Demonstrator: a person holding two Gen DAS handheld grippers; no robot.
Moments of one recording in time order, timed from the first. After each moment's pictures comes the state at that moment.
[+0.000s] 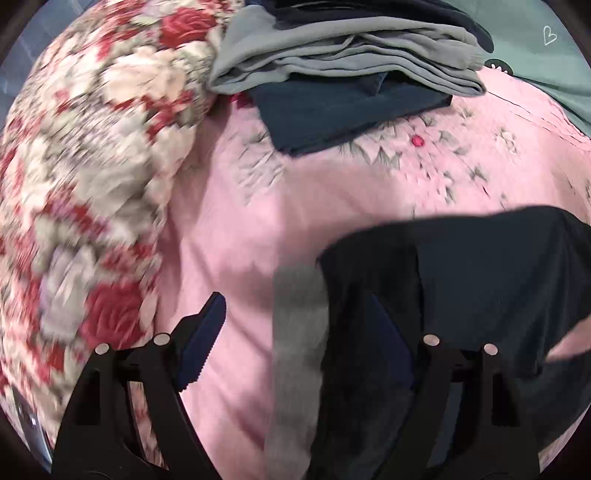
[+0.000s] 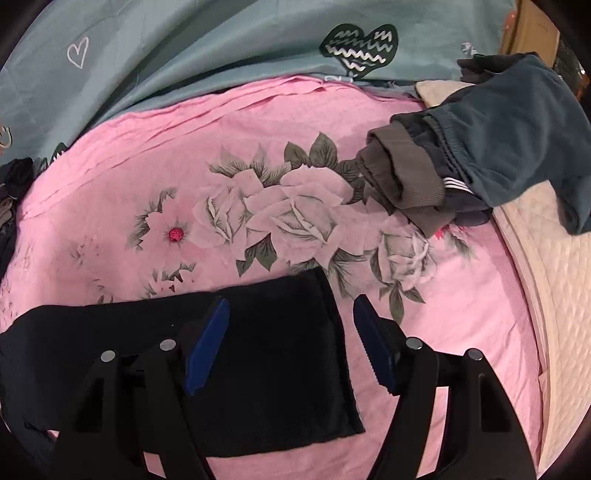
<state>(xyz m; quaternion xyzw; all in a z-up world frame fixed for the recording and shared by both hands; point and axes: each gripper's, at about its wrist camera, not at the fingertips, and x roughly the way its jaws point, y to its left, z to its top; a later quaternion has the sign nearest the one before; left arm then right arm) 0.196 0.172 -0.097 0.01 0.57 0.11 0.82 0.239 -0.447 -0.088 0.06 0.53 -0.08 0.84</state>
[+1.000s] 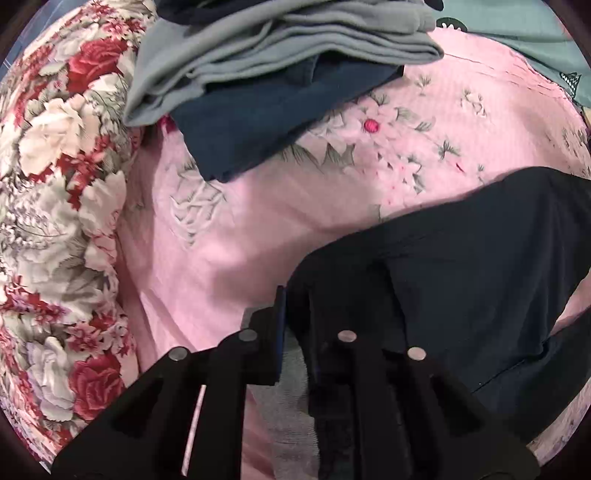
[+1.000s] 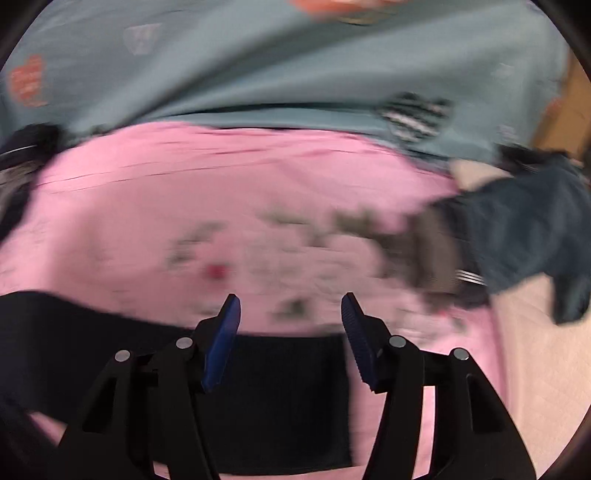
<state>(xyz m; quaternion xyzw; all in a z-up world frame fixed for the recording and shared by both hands) 0.233 0.151 -0.103 0.07 0.59 0.01 0.80 0.257 -0.362 -0.052 -0.03 0.49 0.05 0.87</state>
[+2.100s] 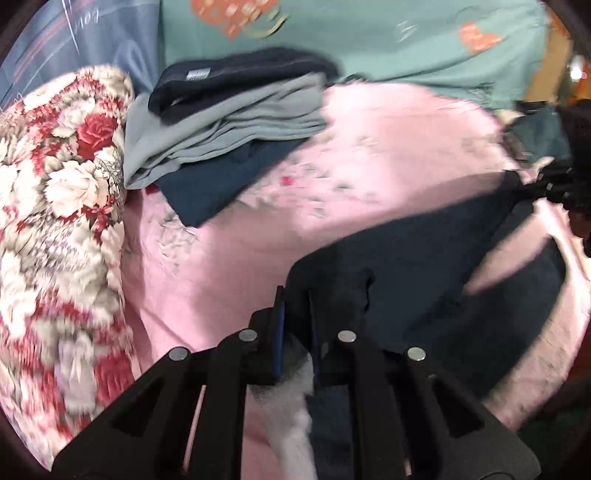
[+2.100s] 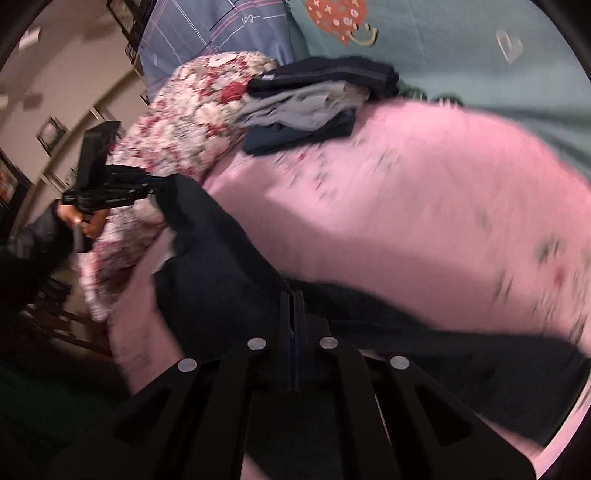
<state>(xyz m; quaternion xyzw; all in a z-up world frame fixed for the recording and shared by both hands) 0.140 0.144 -0.005 0.04 0.50 -0.14 0.85 0.122 -0.231 -0.026 0.02 0.52 0.44 0.73</state>
